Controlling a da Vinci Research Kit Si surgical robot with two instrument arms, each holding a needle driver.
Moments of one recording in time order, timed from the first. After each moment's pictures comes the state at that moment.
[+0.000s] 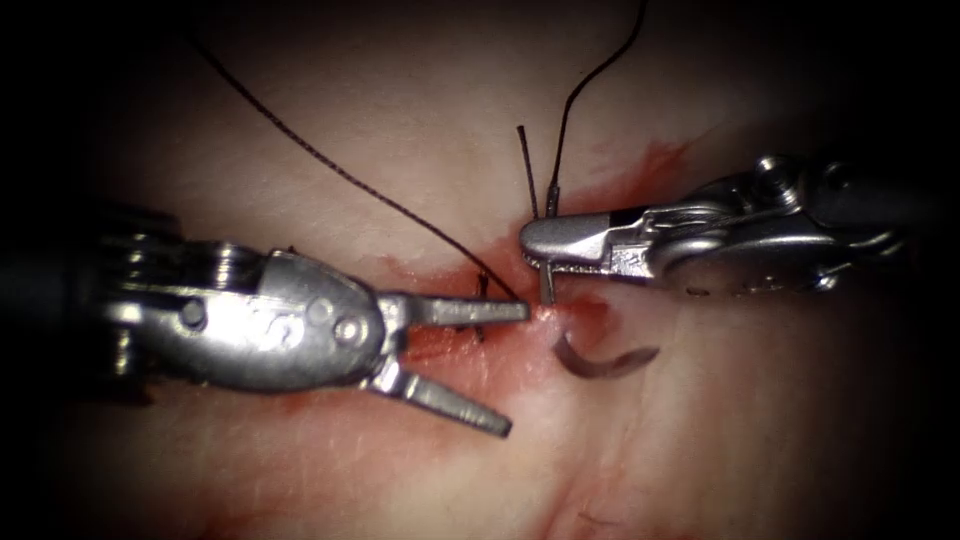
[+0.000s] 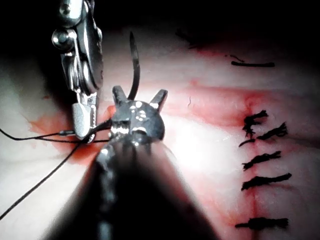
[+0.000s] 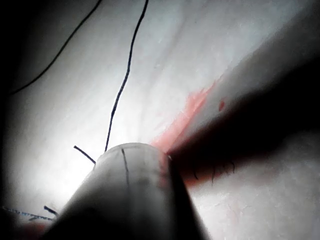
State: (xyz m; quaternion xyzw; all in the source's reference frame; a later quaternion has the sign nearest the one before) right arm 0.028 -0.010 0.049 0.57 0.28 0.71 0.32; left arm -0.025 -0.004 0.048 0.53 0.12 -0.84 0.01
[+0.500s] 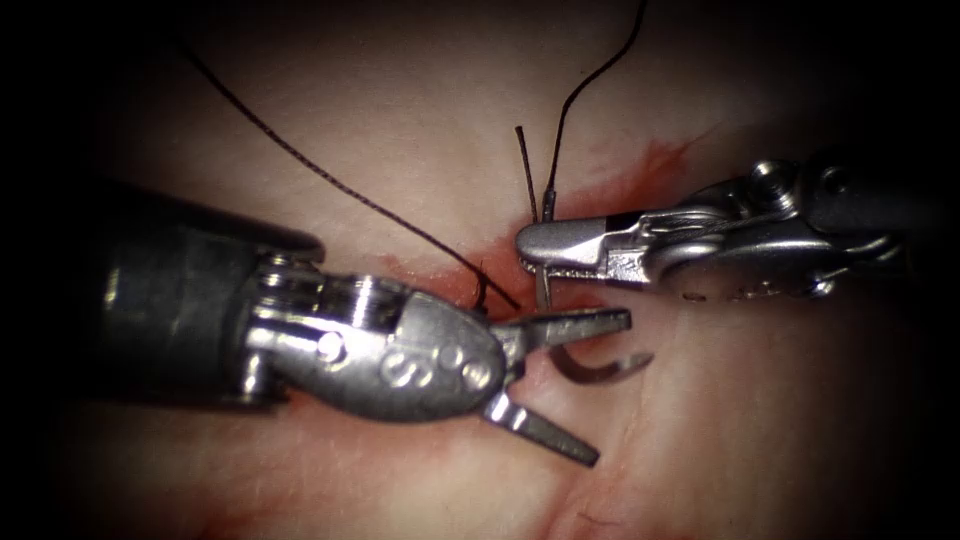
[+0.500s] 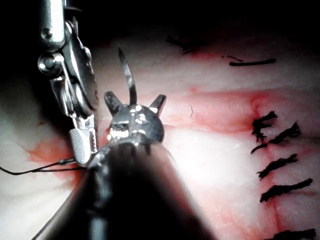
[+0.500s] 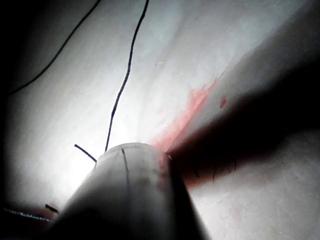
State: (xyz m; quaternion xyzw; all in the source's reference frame) right arm 0.028 -0.010 0.048 0.57 0.28 0.71 0.31; left arm -0.030 -0.005 0.052 0.50 0.06 -0.86 0.05
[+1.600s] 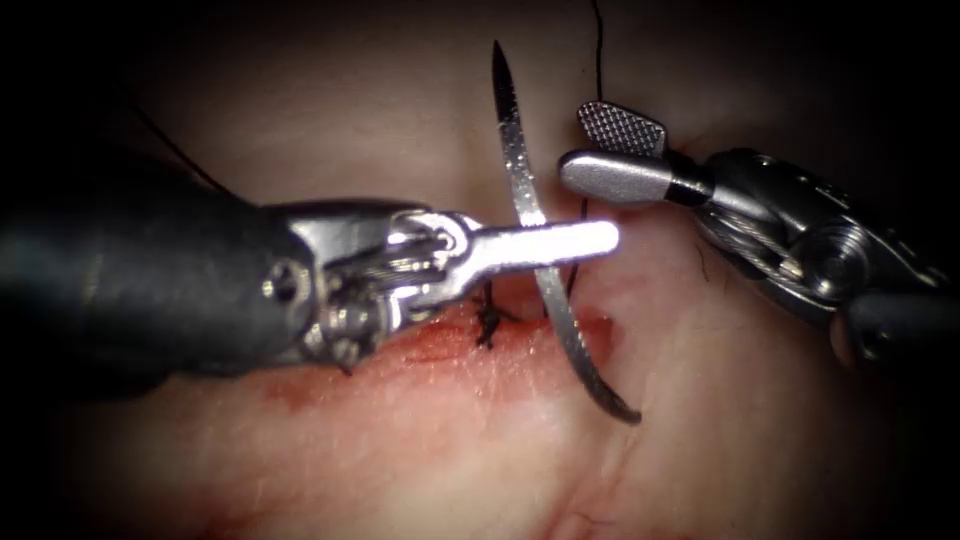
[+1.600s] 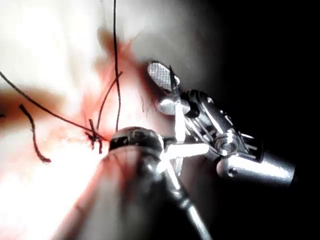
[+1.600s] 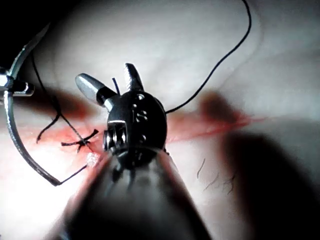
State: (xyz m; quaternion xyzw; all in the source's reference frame) right arm 0.026 -0.008 0.044 0.18 0.65 0.44 0.60; left arm -0.026 0.000 0.048 0.57 0.51 -0.28 -0.57
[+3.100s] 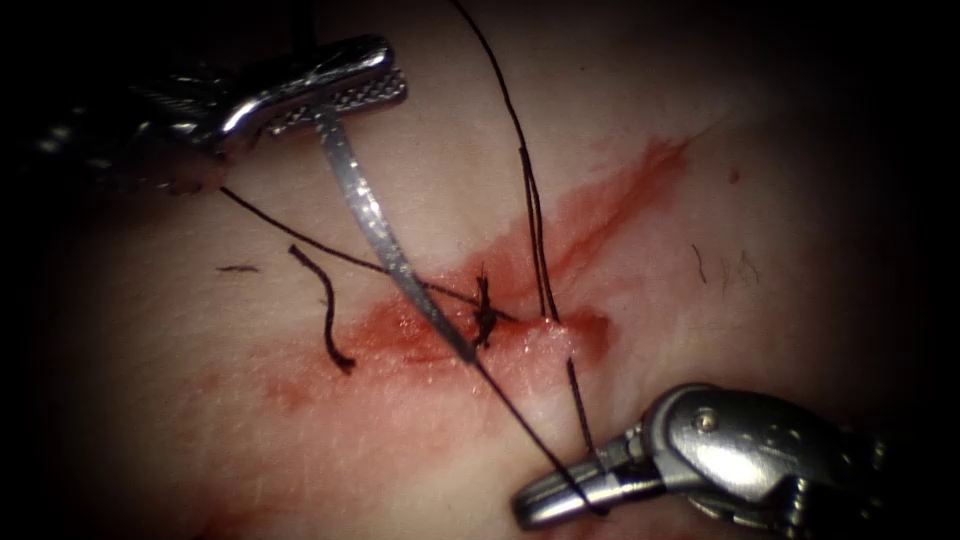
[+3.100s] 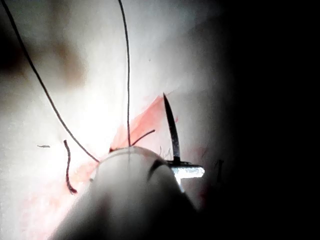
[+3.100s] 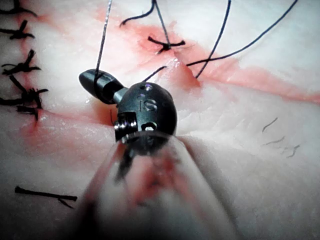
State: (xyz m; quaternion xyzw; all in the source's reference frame) right arm 0.027 -0.023 0.045 0.43 0.63 0.05 0.65; left arm -0.016 0.005 0.045 0.53 0.51 -0.22 -0.64
